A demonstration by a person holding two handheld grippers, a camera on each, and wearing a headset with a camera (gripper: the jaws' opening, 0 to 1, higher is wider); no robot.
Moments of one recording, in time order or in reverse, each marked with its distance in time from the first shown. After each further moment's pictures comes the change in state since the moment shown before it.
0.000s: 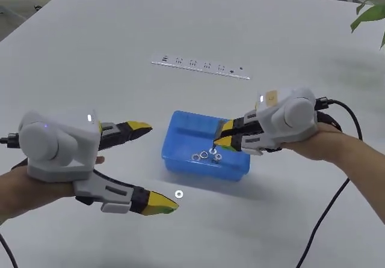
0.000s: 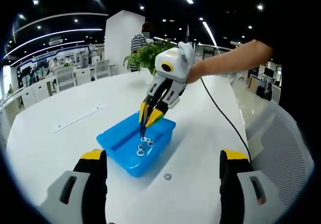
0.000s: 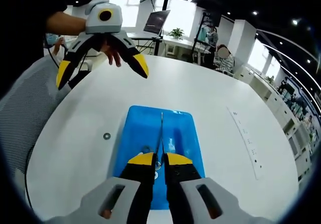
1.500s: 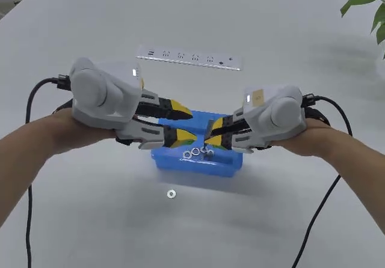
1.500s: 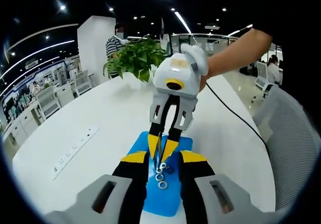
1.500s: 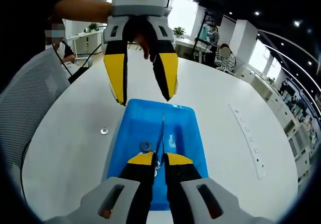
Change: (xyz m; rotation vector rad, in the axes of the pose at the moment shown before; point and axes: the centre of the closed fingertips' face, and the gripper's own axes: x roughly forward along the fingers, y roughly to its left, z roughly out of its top) left arm 0.068 0.035 0.043 0.227 0.047 -0.137; right arm 0.009 -0.005 -0.012 -0.015 0.011 0.004
